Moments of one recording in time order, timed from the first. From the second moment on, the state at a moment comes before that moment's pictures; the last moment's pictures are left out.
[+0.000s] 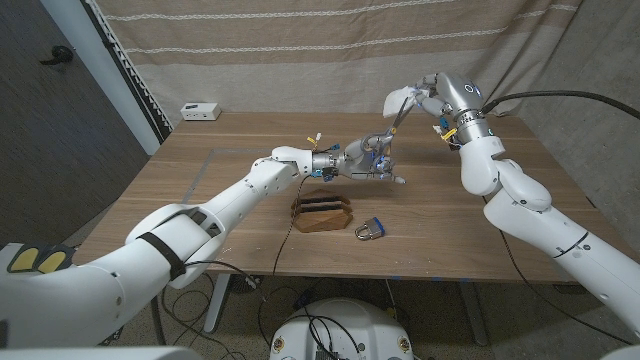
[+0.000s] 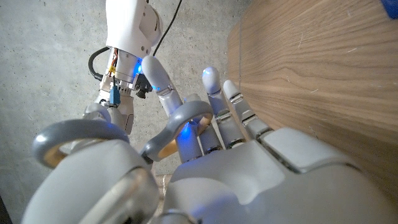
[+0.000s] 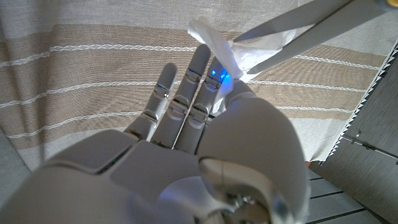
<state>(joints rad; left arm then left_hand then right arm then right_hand) 0.36 0.22 0.73 -0.94 -0.64 0.05 -1.04 0.45 -0.21 0.27 -0.18 0.22 1.17 0.00 0.68 0.58 0.70 -0.13 1.57 1.24 0.70 -0.07 1.14 1.11 0.26 -0.03 0.80 0.20 -0.94 -0.81 -0.37 -2.08 -0.55 -0.38 -0.36 1.11 0.17 0.28 -0.13 0.40 0.95 -0.05 0.35 0.22 1.18 -0.17 0.59 0.40 1.04 -0.17 0.48 0.31 0.33 -0.04 1.22 0.20</state>
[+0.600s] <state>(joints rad) 0.34 0.23 0.75 -0.93 -0.63 0.05 -1.04 0.45 -0.21 0.20 -0.17 0.24 1.17 0.01 0.68 0.59 0.70 -0.13 1.57 1.24 0.71 -0.07 1.13 1.11 0.26 -0.03 0.79 0.20 -0.92 -0.77 -0.38 -2.09 -0.47 -0.49 -0.36 1.12 0.16 0.29 -0.14 0.40 0.98 -0.03 0.36 0.22 1.22 -0.16 0.59 0.39 1.08 -0.19 0.47 0.32 0.36 -0.04 1.23 0.18</state>
